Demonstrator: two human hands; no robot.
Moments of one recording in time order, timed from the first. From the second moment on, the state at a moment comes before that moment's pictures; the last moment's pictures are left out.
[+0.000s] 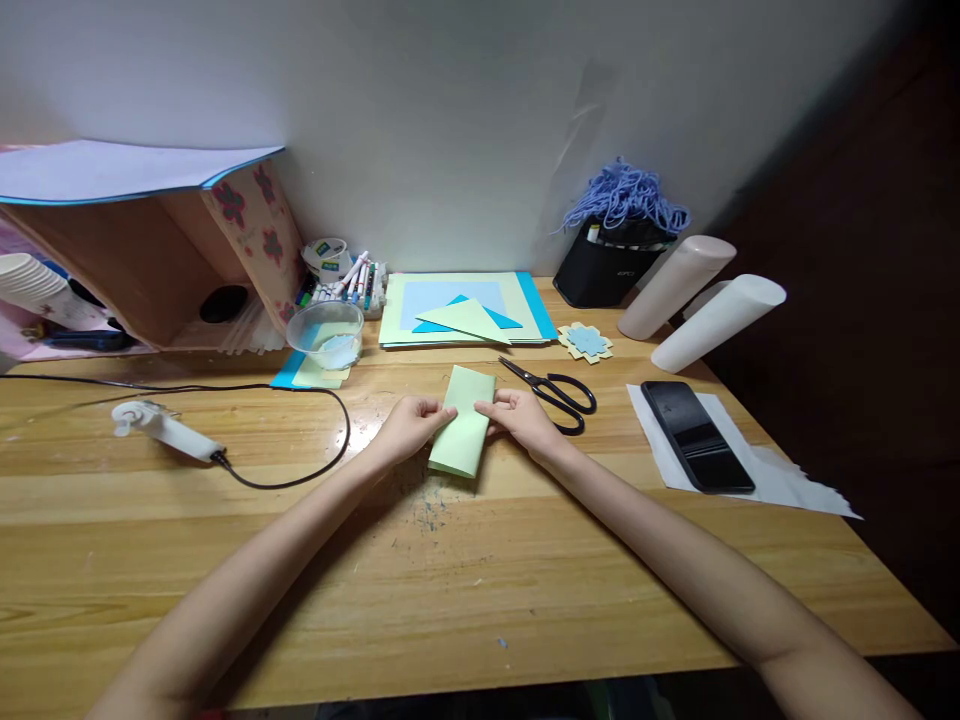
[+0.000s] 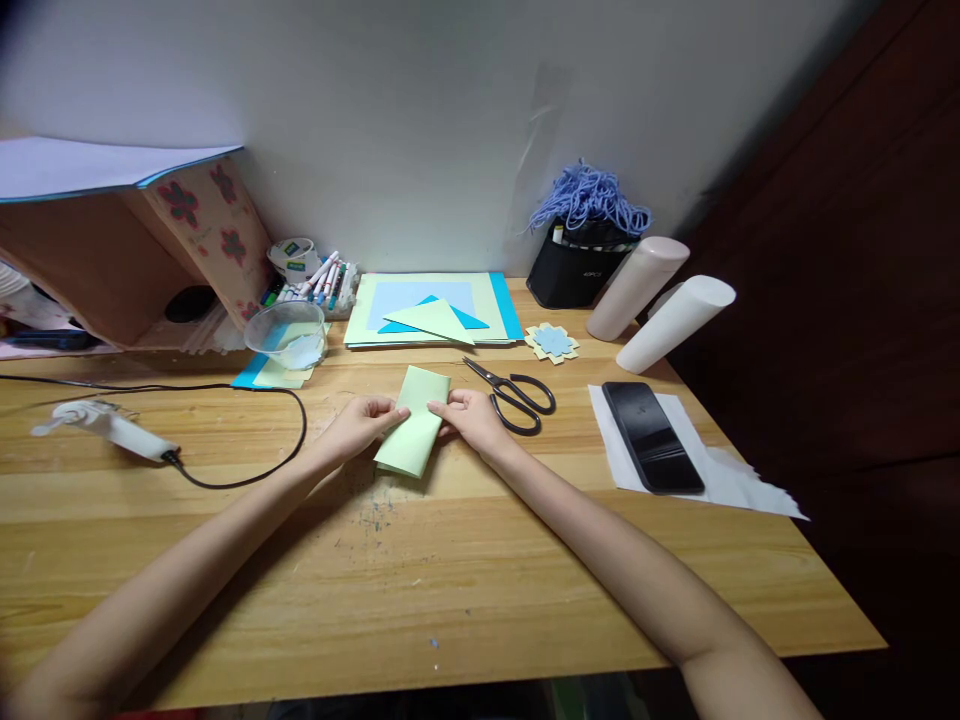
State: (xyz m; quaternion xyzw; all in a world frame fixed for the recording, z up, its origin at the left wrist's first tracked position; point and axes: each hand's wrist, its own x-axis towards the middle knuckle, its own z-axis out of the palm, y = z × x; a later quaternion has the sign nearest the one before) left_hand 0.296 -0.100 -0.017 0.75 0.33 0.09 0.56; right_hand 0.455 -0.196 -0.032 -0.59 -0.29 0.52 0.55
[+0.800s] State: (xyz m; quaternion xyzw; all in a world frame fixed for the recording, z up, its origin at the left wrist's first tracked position) left_hand 0.298 -0.103 -0.015 0.76 0.33 0.08 0.56; right_hand 0.464 -0.195 -0.040 -0.59 -0.34 0.37 0.64
